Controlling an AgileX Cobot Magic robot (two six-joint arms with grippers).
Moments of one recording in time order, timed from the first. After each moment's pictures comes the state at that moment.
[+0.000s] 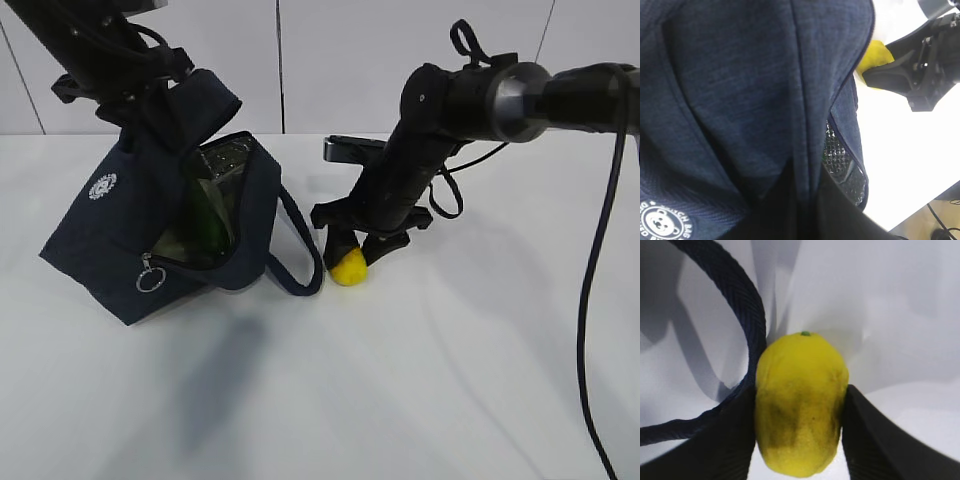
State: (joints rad) left arm -0.23 2.00 -1.84 -0.40 1.24 0.16; right arm 0.36 2.34 -1.85 0.39 0.96 -0.15
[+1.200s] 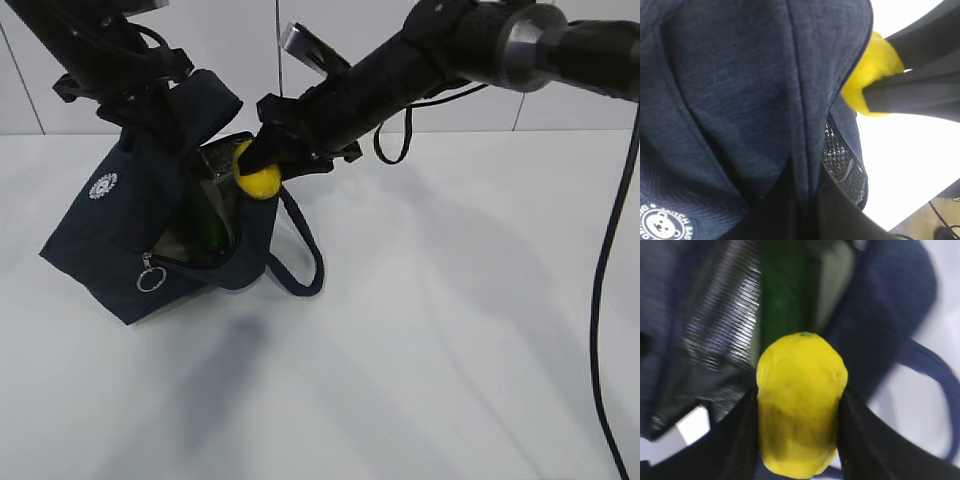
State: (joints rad) left arm -0.23 2.00 -1.84 -0.40 1.24 0.18; right arm 0.36 2.33 -2.04 0.93 1.04 -0.50
